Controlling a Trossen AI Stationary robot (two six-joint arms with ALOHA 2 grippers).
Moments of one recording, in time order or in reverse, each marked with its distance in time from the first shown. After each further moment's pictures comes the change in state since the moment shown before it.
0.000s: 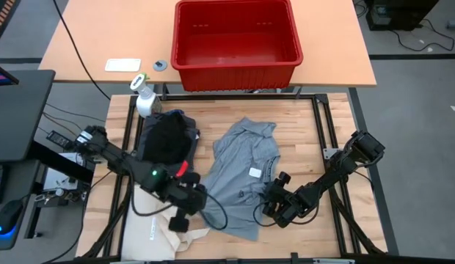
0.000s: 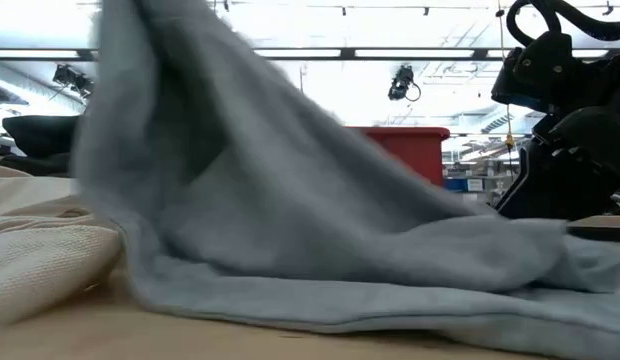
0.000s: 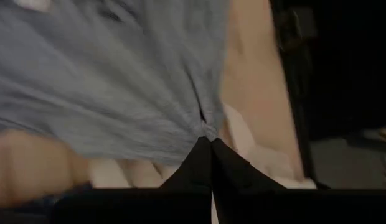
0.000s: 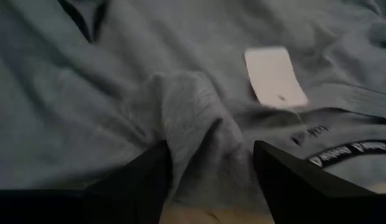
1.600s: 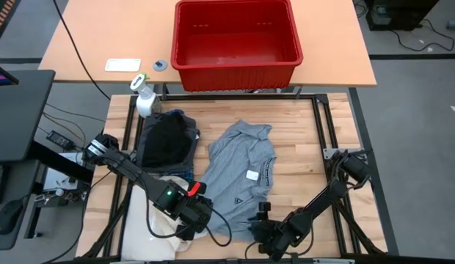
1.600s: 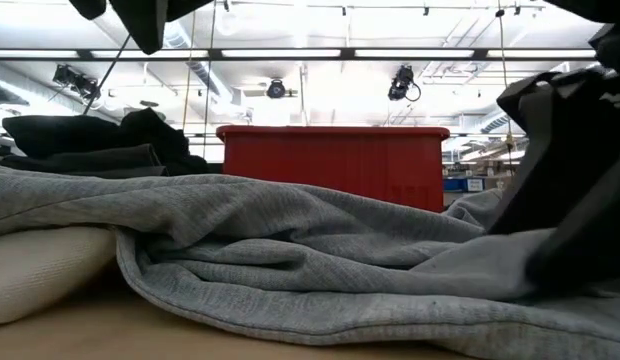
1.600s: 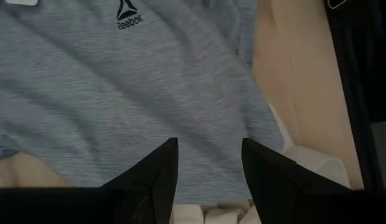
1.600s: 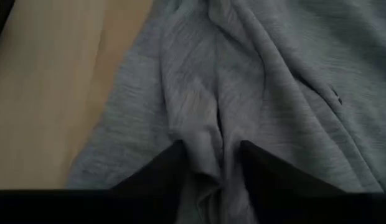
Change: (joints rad) left arm -0.054 0.154 -0.014 0.030 -0.131 0.033; right arm 0.125 0.276 0.379 0.087 -0.121 -0.408
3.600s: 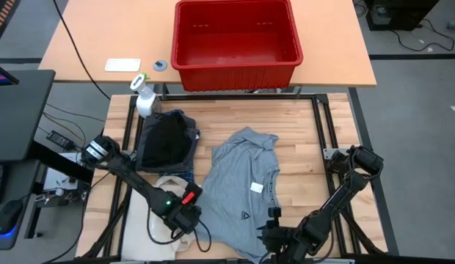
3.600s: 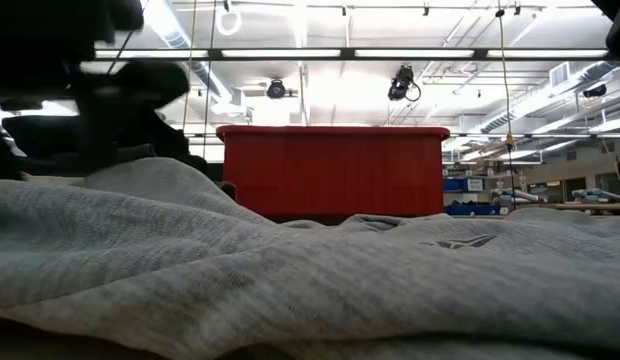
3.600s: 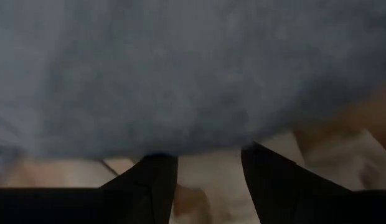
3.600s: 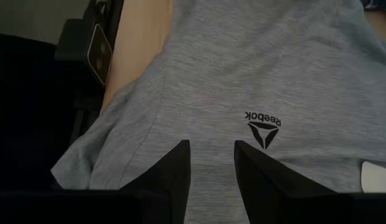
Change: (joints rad) left arm -0.071 0.002 -0.400 0.213 -0.144 0.347; right arm 0.086 -0.143 0.135 -0.276 -0.034 0.072
